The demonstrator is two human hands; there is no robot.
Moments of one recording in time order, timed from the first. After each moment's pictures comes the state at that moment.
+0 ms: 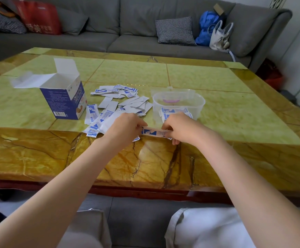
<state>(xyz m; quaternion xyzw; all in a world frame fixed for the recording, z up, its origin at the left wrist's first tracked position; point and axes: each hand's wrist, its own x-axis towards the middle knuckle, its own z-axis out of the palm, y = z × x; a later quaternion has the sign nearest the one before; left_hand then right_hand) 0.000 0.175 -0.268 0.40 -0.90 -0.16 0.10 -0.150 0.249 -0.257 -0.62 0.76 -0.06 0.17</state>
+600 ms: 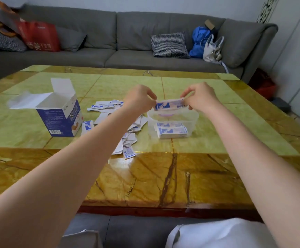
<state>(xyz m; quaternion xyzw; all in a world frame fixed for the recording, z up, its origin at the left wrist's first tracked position) -0.073 0.136 -0.201 0.45 -0.80 -0.32 0.24 -0.212 0.220 -0.192 -0.44 0.83 -0.33 0.09</state>
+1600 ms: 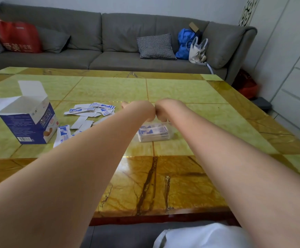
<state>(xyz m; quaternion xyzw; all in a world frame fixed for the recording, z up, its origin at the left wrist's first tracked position) -0.147 0.148 -0.213 0.47 -0.87 -0.03 -0.16 -0.195 0.199 -0.190 -0.51 0.84 0.11 0.13</state>
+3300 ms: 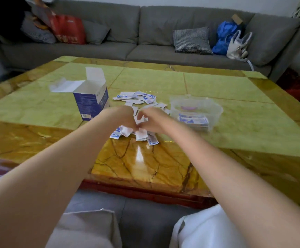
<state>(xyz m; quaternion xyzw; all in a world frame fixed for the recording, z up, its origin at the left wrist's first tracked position) 0.031 0.128 -0.231 0.55 -0.82 -0.09 -0.13 -0.074 0.166 -0.267 -0.63 0.74 -0.14 0.15</state>
